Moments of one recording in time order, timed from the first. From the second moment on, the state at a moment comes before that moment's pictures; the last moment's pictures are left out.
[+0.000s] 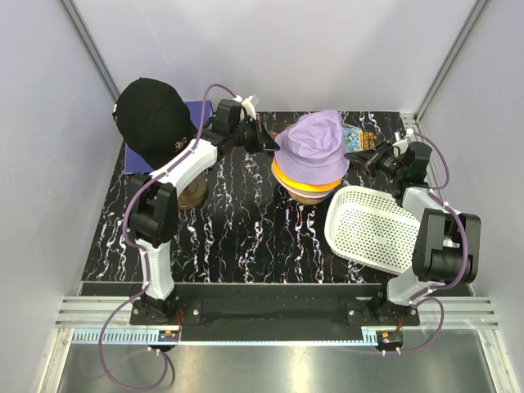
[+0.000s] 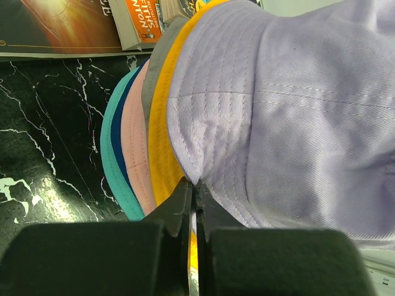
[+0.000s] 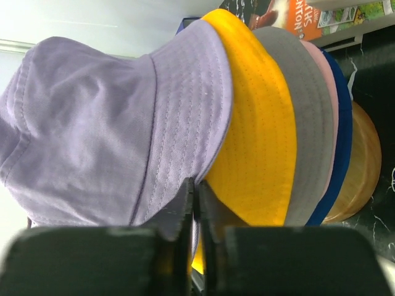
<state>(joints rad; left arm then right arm) -0.41 1.97 1.66 -0.23 0.54 -0.62 -0.17 1.56 0.84 0.45 -0.83 1.05</state>
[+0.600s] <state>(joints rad) -0.41 1.97 1.66 -0.21 0.55 -0.62 -0.15 1.58 0.96 0.10 -0.68 0.81</state>
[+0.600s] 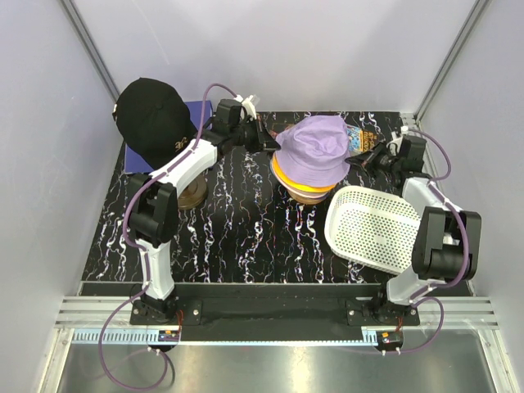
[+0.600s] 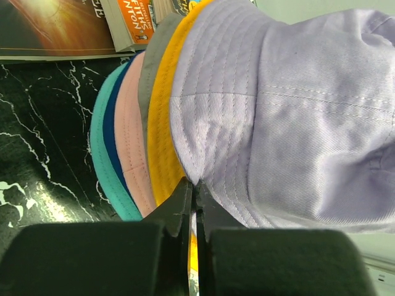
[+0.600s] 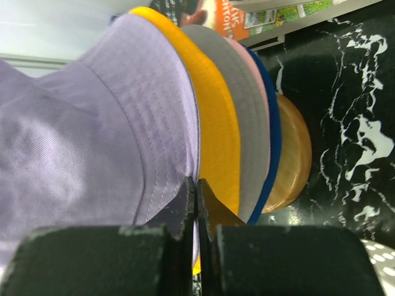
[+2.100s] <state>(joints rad) -0.39 2.02 2.00 -0.36 0.34 -0.46 -0.13 1.38 1.23 -0.59 -0.23 0.39</state>
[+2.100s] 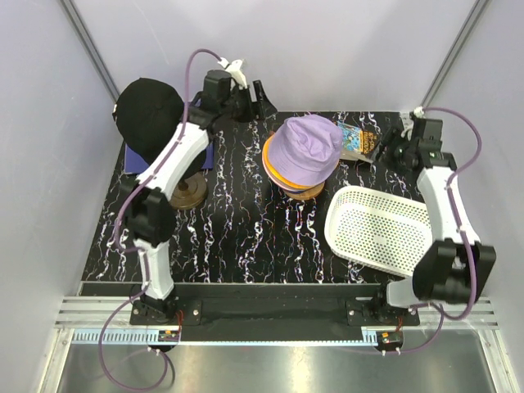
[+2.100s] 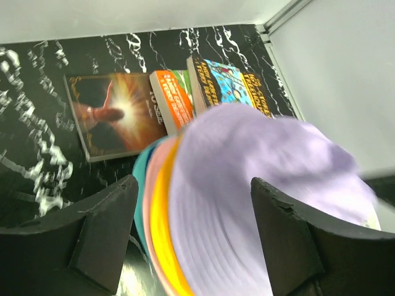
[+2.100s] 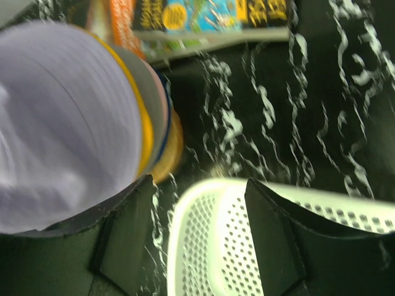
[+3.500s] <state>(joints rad) -0.52 1.66 1.26 -0.02 0.40 -0.82 0.06 1.83 1.31 -0.24 -0.38 0.57</state>
